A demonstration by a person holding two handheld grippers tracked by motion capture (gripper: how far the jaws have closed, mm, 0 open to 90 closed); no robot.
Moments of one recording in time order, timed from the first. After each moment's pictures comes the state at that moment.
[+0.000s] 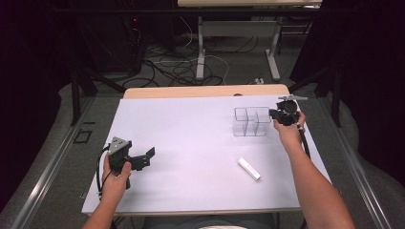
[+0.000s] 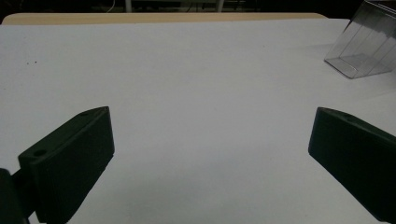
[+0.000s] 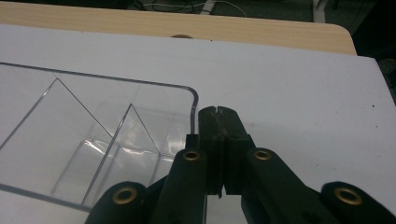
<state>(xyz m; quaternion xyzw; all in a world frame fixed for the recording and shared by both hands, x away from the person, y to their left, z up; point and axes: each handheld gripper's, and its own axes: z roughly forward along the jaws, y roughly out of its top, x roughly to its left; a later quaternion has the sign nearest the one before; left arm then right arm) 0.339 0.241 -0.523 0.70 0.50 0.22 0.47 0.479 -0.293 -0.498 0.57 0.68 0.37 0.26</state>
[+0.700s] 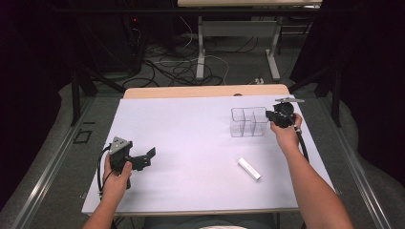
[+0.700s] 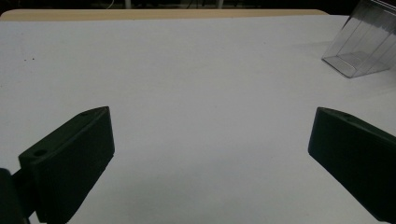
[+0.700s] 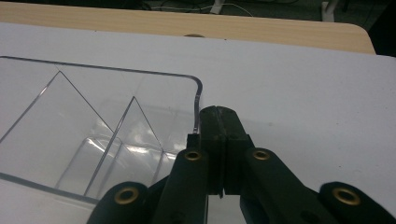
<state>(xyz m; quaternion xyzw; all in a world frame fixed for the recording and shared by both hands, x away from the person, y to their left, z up) 0.340 0.240 -0.524 0.70 0.50 0.22 0.47 0.474 -0.283 -0.504 0.56 0.68 0.38 0.26</state>
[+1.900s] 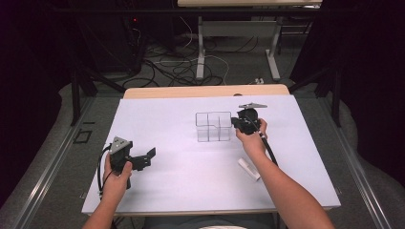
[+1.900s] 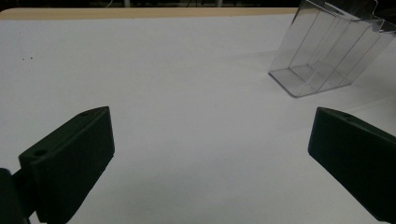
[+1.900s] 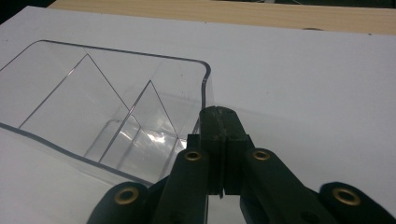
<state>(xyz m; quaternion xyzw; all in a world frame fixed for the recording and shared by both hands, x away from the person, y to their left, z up) 0.341 0.240 -0.525 0.70 0.50 0.22 0.47 0.456 -0.168 -0.507 0.53 0.71 0.41 0.20</state>
